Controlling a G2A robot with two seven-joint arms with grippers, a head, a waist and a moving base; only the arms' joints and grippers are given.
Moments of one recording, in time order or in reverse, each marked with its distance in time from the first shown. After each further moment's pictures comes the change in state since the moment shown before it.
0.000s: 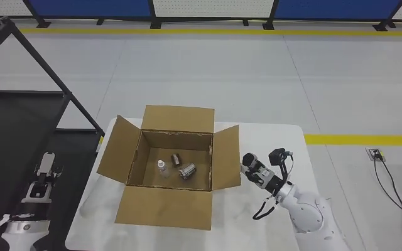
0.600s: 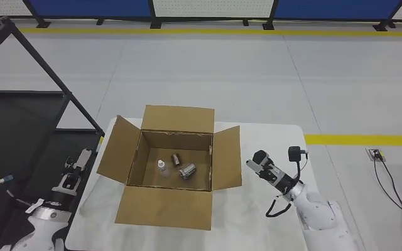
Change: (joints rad) left arm -0.094 0.012 0.114 0.033 0.125 0.021 -0.159; right arm 0.020 0.031 0.044 0.055 0.386 -0.050 0.155
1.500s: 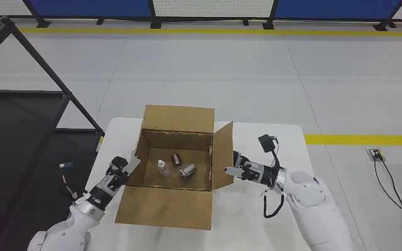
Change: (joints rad) left arm -0.067 0.008 0.195 -0.024 0.102 0.035 -0.165; right arm 0.208 0.035 -0.216 0.085 0.328 -0.051 0.362
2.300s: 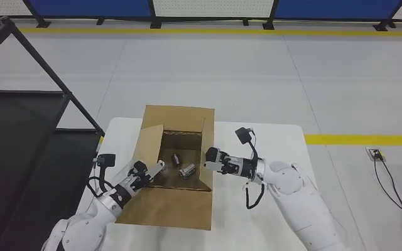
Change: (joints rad) left arm -0.079 0.006 0.117 0.078 0.060 0.021 -0.088; right arm 0.149 -0.032 -0.188 0.135 0.068 0.028 -0.047
